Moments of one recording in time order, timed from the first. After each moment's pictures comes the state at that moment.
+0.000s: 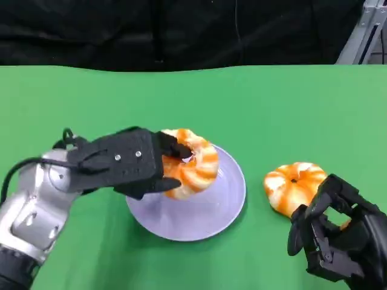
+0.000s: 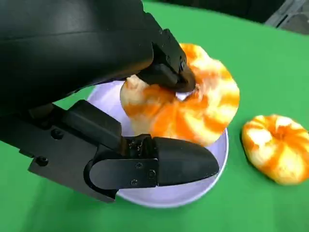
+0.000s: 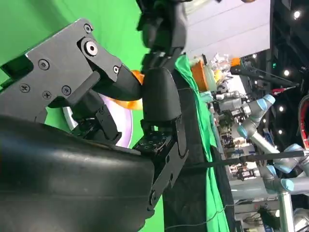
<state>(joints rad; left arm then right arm) -0.50 0.37 -0.33 0.17 0.36 0.10 -0.58 0.24 0.07 0.02 -0.20 0.36 -0.09 0.30</state>
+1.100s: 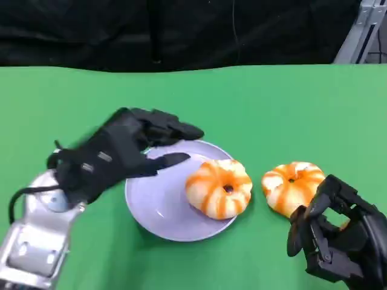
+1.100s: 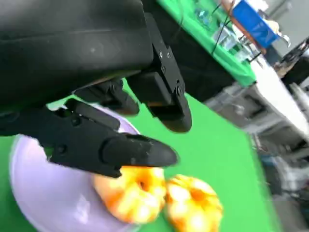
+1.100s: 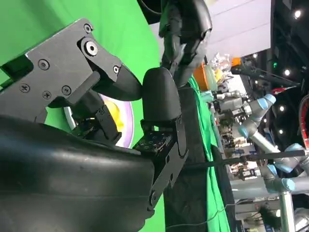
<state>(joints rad) -0.33 0.22 -0.11 0.00 0.05 0.13 -0.41 0.24 0.07 0.02 -0.19 0.36 -0.10 0.30</state>
